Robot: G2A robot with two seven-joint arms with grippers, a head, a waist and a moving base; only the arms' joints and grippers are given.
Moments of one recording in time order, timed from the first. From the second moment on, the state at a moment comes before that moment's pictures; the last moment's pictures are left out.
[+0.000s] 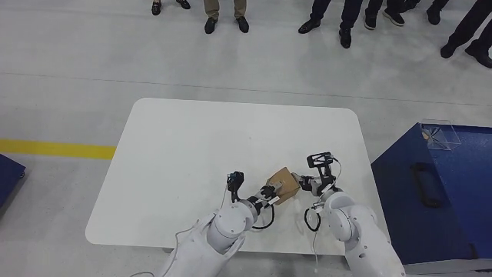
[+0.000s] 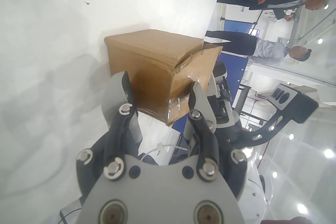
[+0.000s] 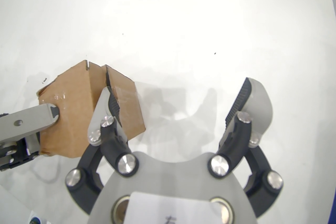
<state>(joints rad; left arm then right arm) 1.04 -1.53 -0.77 -1.18 -0.12 0.28 -0.14 -1.34 -1.29 1.39 -1.50 -1.26 -0.05 0.45</state>
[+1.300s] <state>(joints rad) 1.07 -1.52 -0.80 -1.27 0.18 0.09 -0.05 -1.26 -1.30 1.38 -1.46 -1.17 0.09 0.50</state>
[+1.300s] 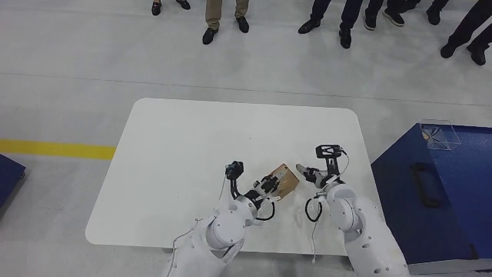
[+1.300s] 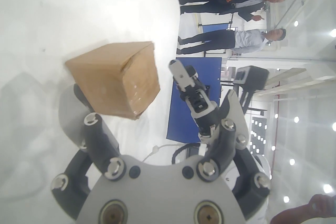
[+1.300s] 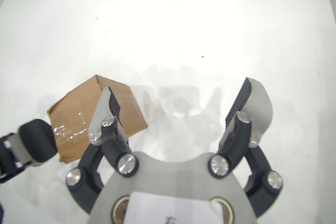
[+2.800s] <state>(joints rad) 1.05 -1.53 -0.65 -1.08 1.26 0.09 0.04 -1.10 -1.28 1.42 -1.21 -1.06 -0.12 0.53</state>
